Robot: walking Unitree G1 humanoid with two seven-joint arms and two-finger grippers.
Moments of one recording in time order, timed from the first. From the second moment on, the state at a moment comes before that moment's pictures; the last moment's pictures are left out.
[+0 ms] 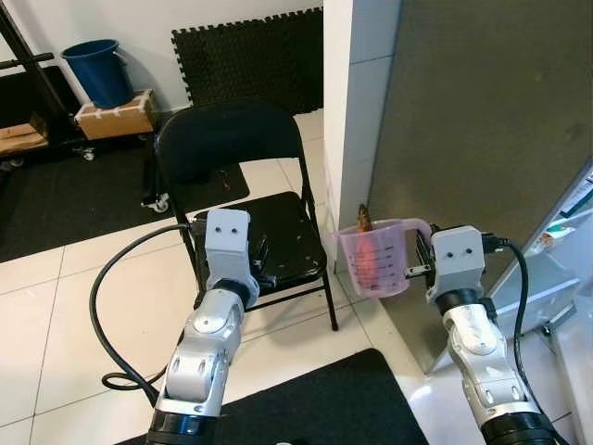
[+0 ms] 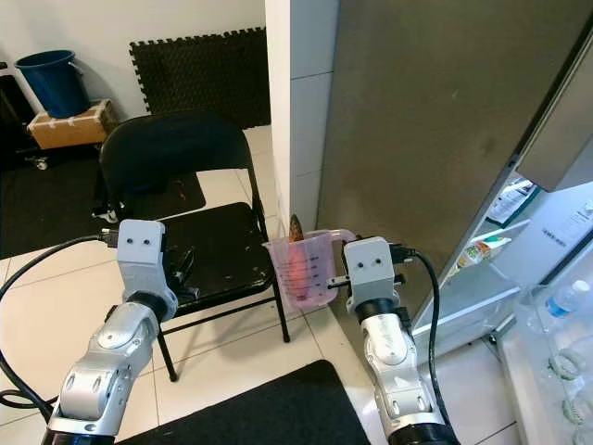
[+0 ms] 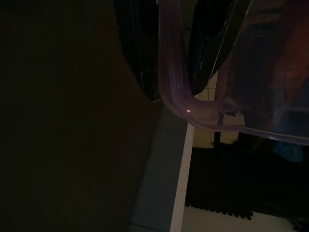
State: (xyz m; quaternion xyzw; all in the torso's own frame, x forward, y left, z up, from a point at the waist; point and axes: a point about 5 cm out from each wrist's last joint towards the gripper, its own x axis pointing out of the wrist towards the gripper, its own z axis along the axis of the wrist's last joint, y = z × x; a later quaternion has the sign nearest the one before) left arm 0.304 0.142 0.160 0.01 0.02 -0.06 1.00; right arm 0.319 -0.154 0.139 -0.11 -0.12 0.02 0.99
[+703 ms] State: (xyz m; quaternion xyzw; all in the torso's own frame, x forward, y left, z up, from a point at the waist) left arm 0.306 0.143 0.157 0.01 0.02 -0.05 1.00; right arm 0.318 -0.151 0.136 -0.11 -0.12 0.03 0.99
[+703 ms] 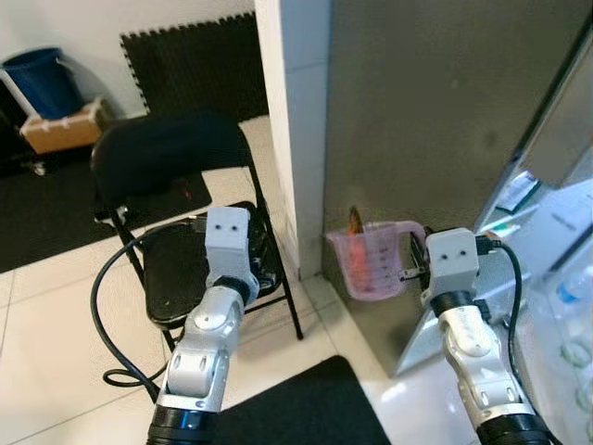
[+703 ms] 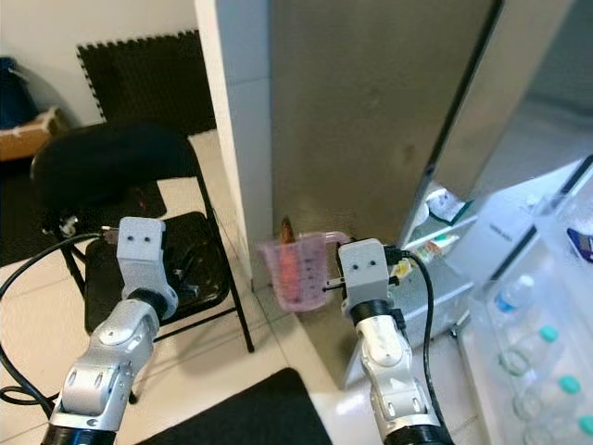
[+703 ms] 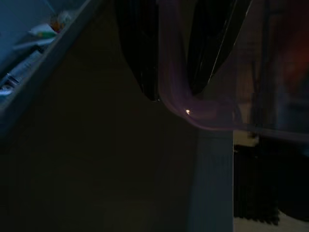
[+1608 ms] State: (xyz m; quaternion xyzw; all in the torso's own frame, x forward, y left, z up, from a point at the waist) left arm 0.297 0.144 0.156 0.00 0.01 -0.06 1.00; right arm 0.311 -0.140 0.127 -0.11 -0.10 0.10 0.98
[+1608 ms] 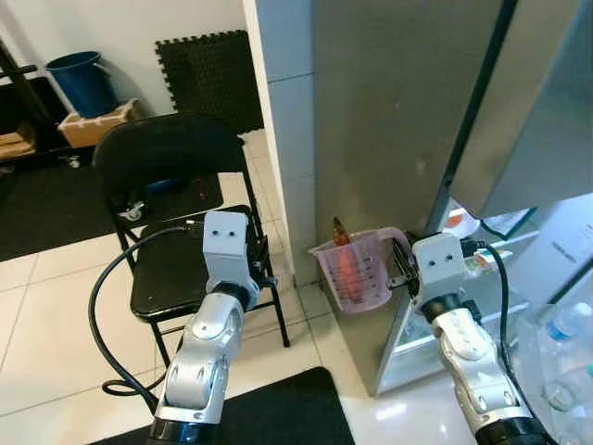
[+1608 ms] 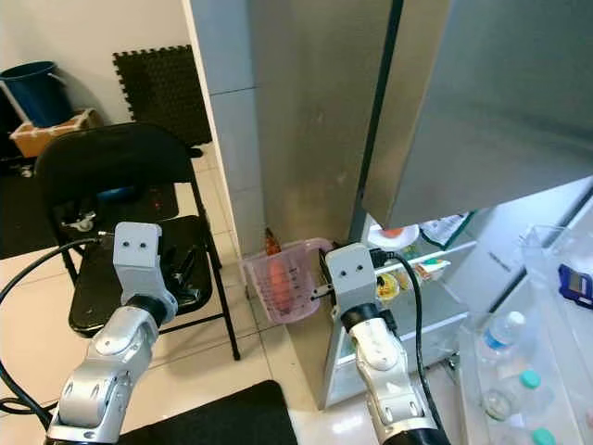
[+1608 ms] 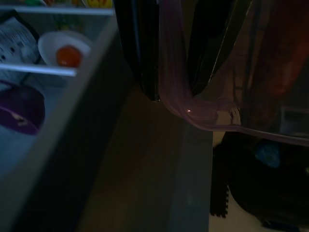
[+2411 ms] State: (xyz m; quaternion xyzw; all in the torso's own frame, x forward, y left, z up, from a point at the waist) left arm 0.257 0.199 0.077 0.06 0.10 0.02 0.99; right arm 0.251 -0.185 0.014 -0.14 0.12 0.12 0.98
